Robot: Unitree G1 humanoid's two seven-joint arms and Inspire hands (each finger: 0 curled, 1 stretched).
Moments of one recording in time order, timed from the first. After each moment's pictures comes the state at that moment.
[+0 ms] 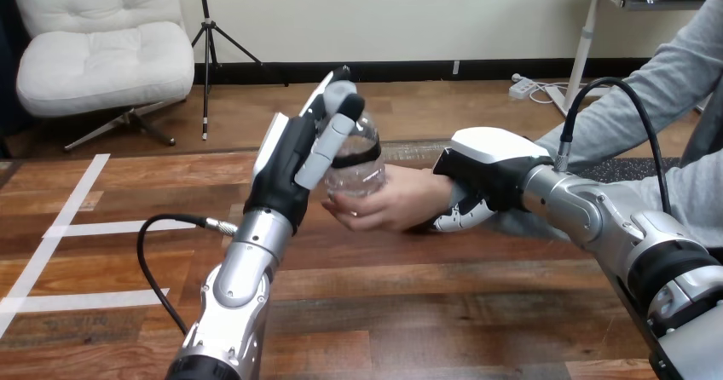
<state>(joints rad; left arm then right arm) -0.55 0.06 -0.02 0.84 0.07 -0.51 -0.09 -0.94 -0.40 0.51 1.24 -0.68 -0.45 0.10</state>
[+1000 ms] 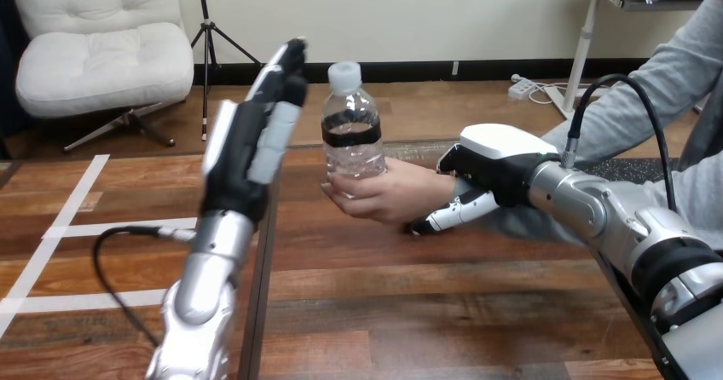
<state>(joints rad) -0.39 0.10 0.04 0.58 0.01 -0.50 -0.09 -0.95 -0.41 0.50 1.24 -0.67 -0.42 0.12</state>
